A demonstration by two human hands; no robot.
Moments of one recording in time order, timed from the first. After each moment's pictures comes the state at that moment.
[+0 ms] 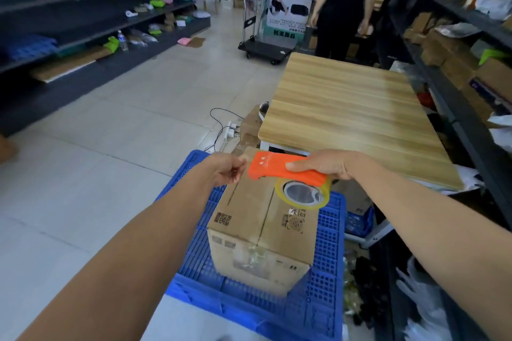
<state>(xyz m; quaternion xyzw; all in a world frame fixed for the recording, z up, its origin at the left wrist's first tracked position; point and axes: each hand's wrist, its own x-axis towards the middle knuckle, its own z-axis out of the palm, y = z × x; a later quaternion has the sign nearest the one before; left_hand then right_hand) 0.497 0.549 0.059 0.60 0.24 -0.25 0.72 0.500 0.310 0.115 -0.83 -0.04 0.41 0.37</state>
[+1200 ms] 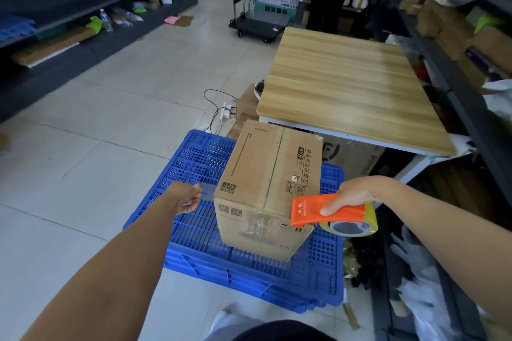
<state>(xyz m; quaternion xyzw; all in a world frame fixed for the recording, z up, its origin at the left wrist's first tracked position) 0.425 0.642 -0.057 0.67 0.33 -0.23 0.62 0.414 0.274 0.057 -0.86 0.02 0.50 0.08</state>
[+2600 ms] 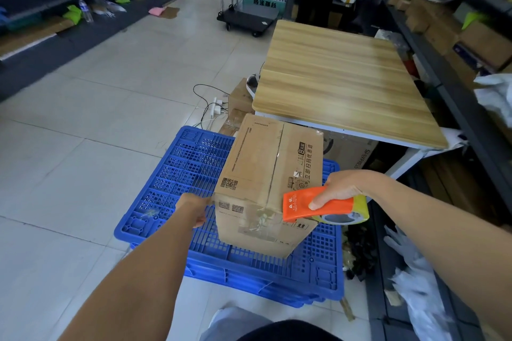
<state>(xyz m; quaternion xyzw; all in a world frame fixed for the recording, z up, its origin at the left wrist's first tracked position) 0.424 0.617 -0.099 0.73 0.39 -0.23 0.51 0.415 0.315 0.058 -0.89 0.01 0.46 0.05</state>
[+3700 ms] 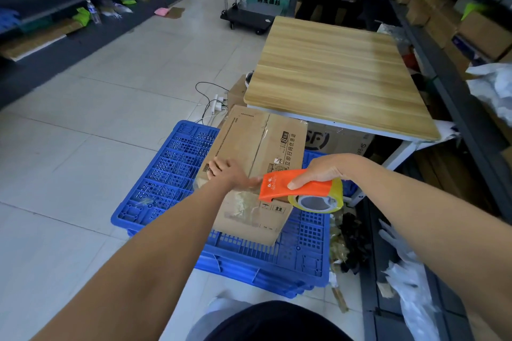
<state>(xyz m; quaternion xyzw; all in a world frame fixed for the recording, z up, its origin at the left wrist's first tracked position) 0.412 0.491 -0.019 0.94 0.07 -0.31 0.15 0.406 0.286 0.064 -0.88 0.01 0.46 0.13</state>
